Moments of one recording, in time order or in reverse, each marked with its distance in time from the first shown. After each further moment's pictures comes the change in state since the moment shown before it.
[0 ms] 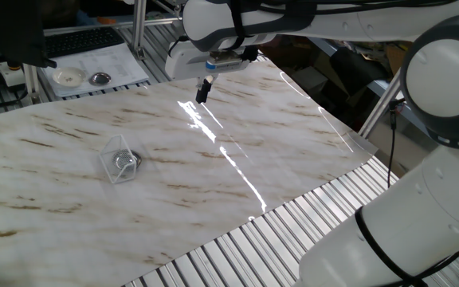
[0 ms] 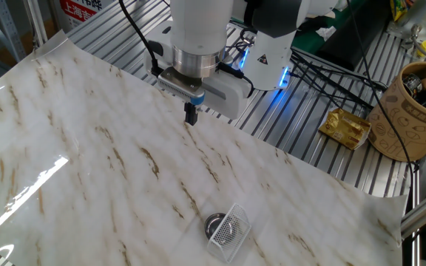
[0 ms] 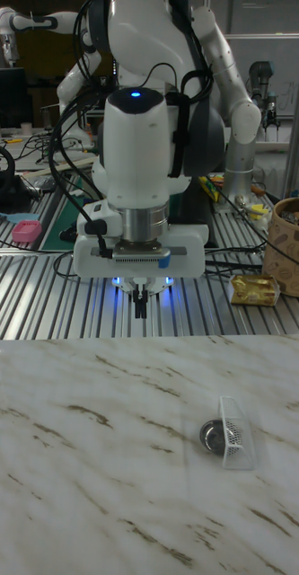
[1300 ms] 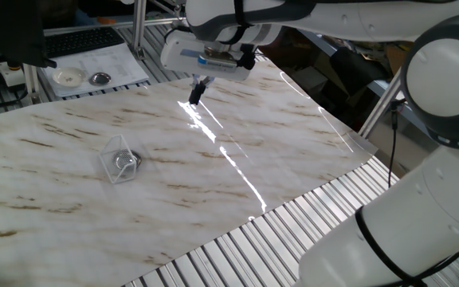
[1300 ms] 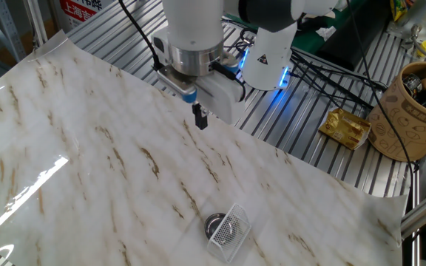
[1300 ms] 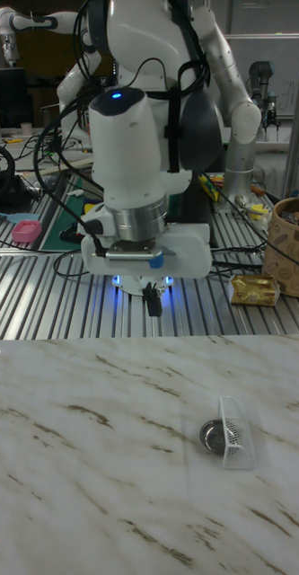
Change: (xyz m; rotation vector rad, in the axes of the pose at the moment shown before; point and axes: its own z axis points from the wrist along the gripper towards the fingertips) arm 0.002 0.015 -0.001 -0.138 0.020 0.287
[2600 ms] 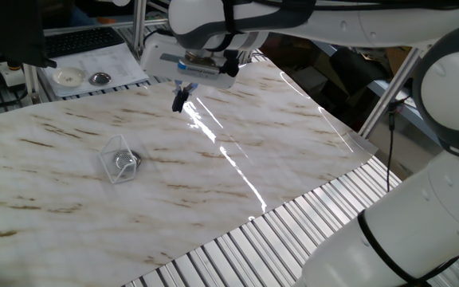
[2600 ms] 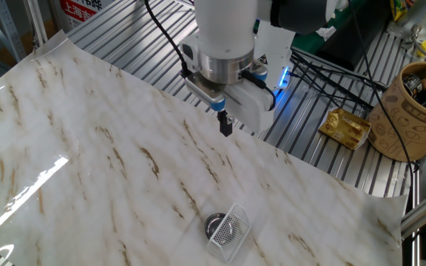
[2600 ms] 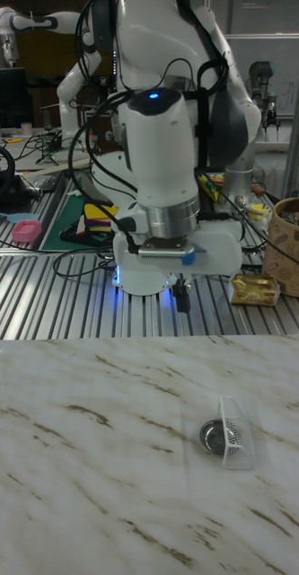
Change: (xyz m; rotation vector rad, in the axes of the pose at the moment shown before) arm 0.027 0.046 0.008 -0.013 0.008 0.042
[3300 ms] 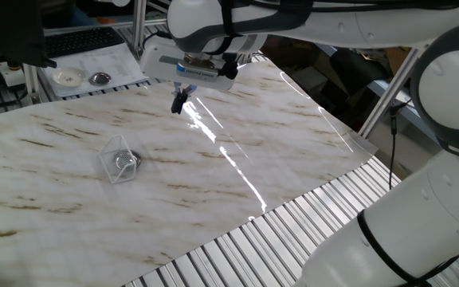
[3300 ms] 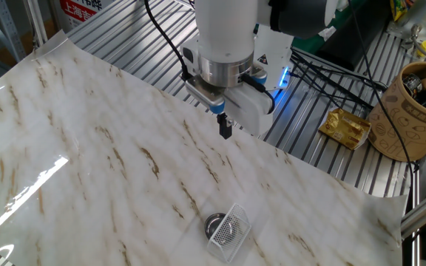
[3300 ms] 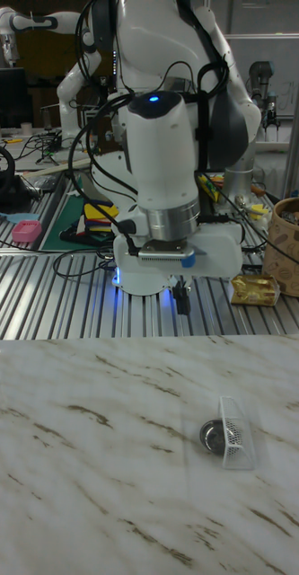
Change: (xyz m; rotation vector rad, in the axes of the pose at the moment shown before) arm -0.002 0.001 0.003 -0.002 -0.004 0.005
